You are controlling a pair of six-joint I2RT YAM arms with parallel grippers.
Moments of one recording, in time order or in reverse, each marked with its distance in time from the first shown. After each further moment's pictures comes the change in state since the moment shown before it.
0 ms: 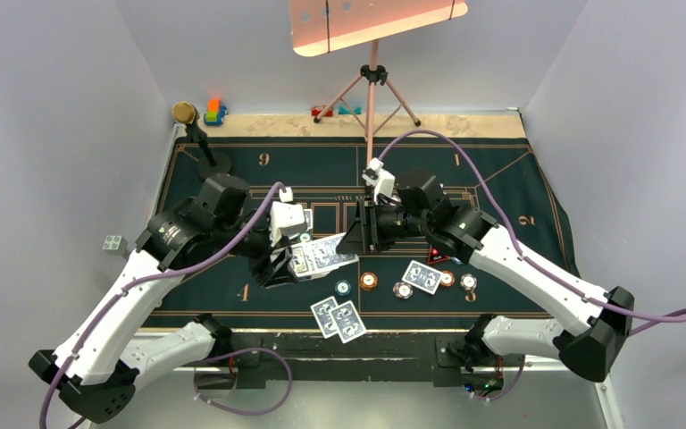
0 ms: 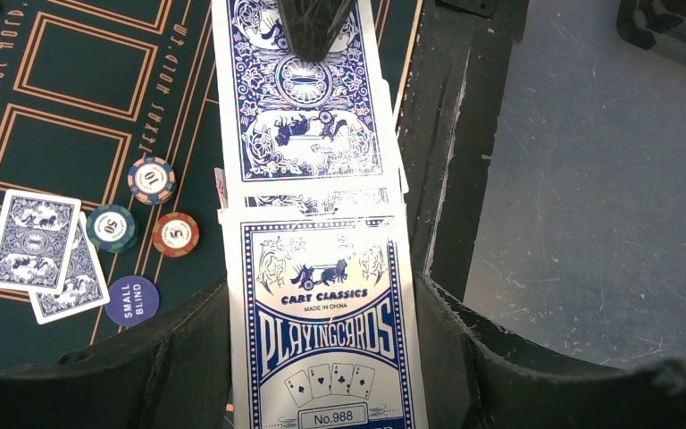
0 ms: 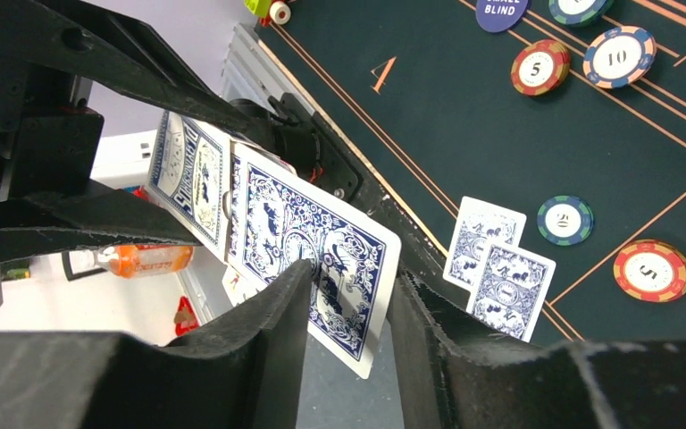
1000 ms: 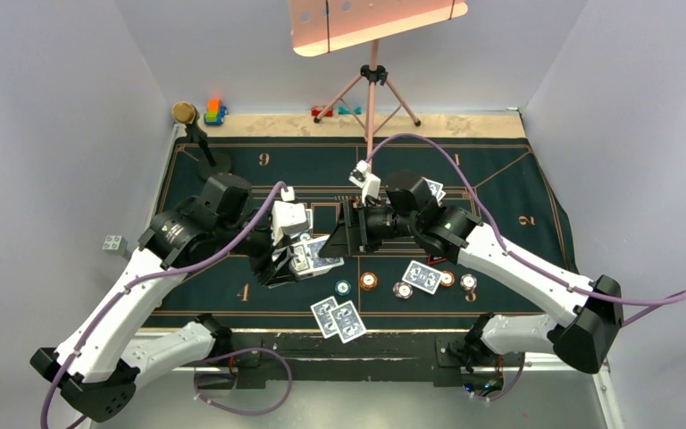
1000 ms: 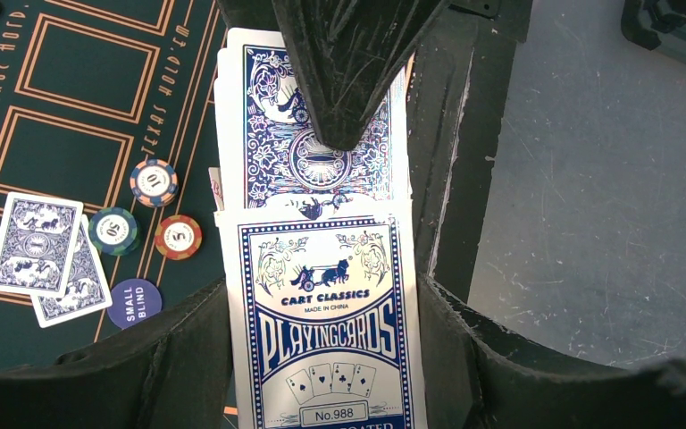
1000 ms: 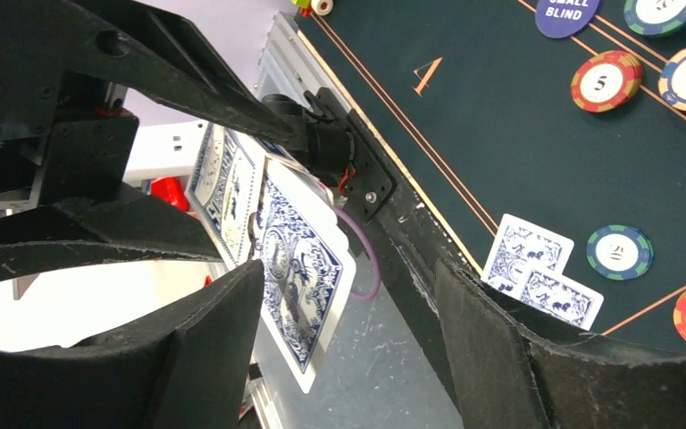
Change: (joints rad) left arm 0.000 0.006 -0.007 0.016 0.000 0.002; right arm 0.026 0.049 -0.029 0.145 -0.076 0.045
